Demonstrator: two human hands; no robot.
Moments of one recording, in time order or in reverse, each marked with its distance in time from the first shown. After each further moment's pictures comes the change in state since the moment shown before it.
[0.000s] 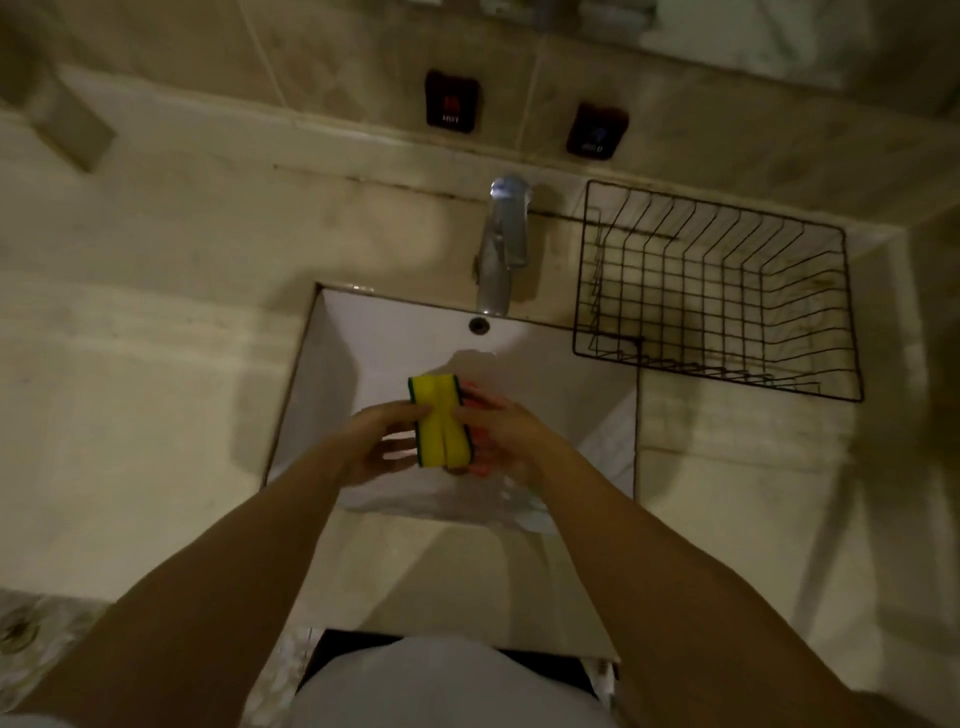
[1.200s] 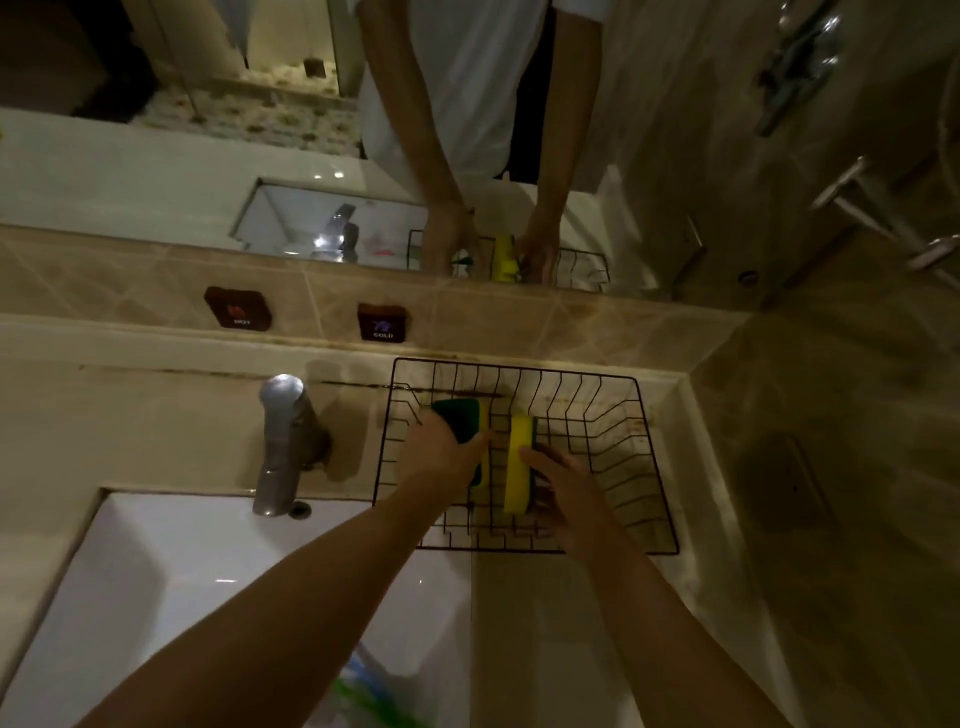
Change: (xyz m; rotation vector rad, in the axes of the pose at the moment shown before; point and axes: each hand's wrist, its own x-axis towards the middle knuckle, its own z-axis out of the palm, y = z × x) left_hand 0.055 0.145 0.324 0.724 0.463 0.673; right_hand -0.047 -0.119 -0.271 0.205 0.320 -0.351
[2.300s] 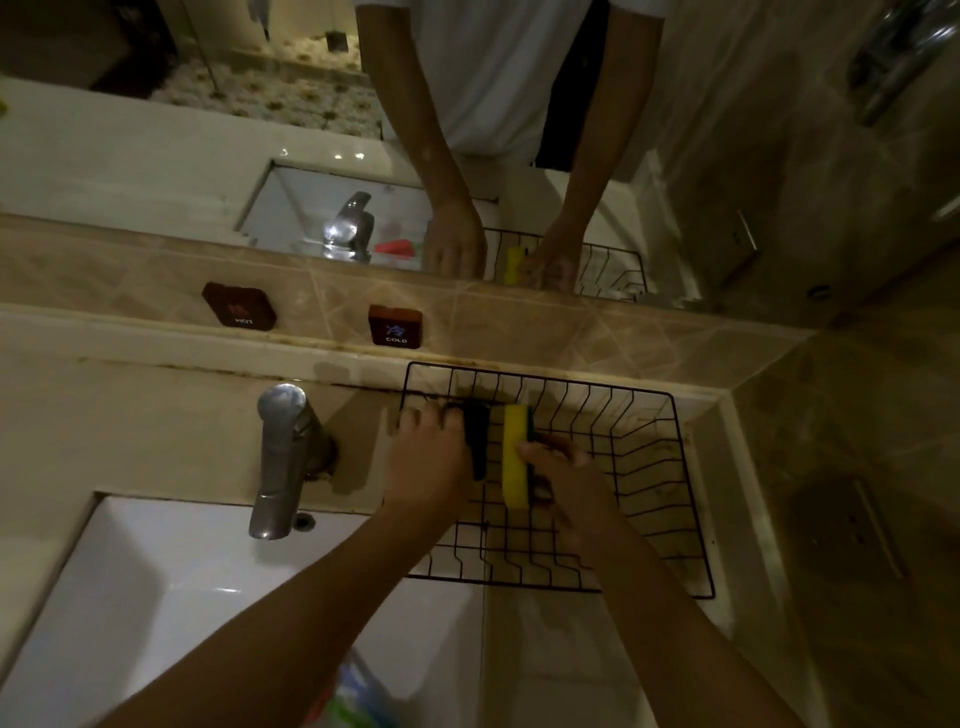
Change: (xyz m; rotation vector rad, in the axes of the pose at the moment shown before) left_hand 0.018 -0.009 -0.015 0.660 0.097 0.375; right_hand 0.038 -0.020 0.025 -0.037 -0.010 0.021
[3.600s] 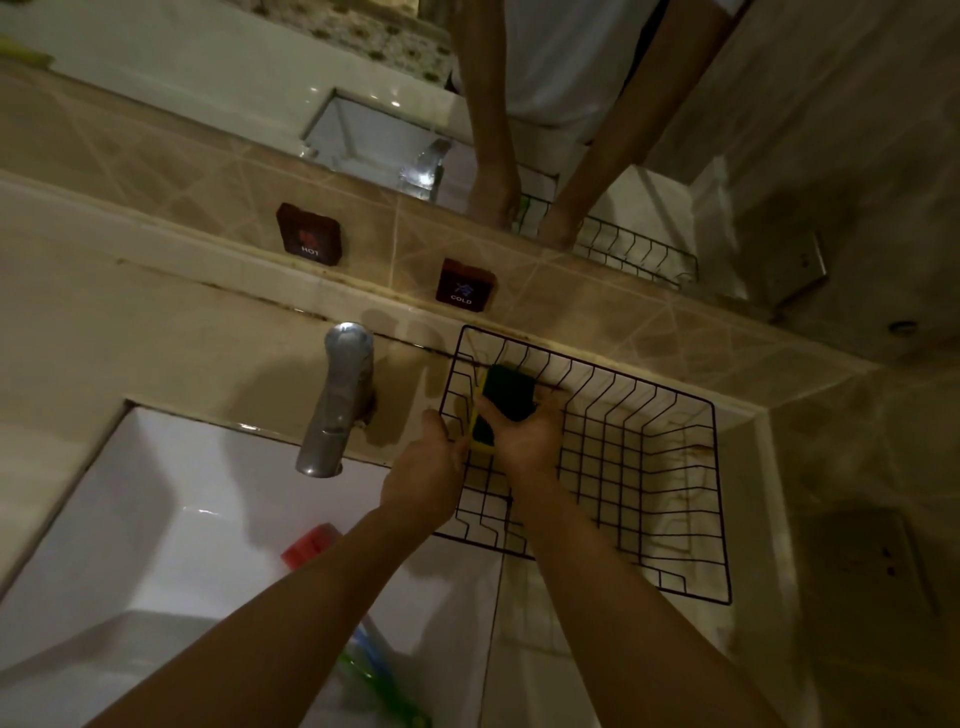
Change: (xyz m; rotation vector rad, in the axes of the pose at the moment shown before) left_hand -0.039 -0.051 0.035 -0.748 -0.078 -0.364; right_hand 0.043 0.035 0.104 -0.430 0.351 -0.349
